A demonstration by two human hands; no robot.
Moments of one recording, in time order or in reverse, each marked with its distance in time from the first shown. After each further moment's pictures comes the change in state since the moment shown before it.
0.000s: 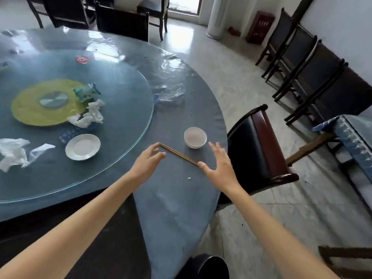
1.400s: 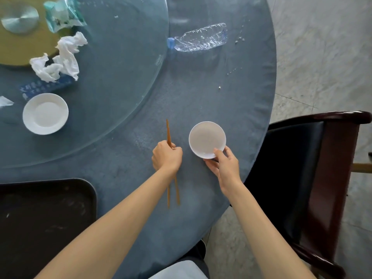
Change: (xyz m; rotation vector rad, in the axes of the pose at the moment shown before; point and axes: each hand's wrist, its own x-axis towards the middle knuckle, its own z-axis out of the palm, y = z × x) left_hand 0.218 -0.035 0.138 0.208 0.589 -0.684; right_hand 0.226 0.105 0.061 0.935 -0.209 0.744
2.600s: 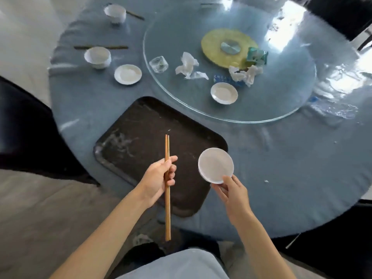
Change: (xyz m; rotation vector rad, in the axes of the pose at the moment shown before) left_hand -0.137 -0.406 -0.279 -1.356 -0.227 0.045; right_hand -0.273 0.229 0.126 -0.417 -0.410 -0.038
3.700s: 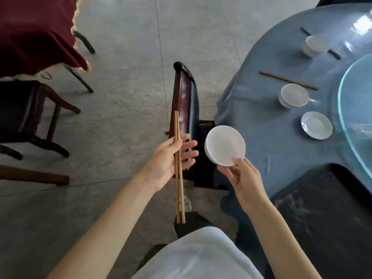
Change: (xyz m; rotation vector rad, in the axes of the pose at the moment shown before) left_hand -0.119 0.291 -0.510 -0.317 0.311 0.236; right_hand -0.120 0.146 0.603 -0.311 -0.448 0.054
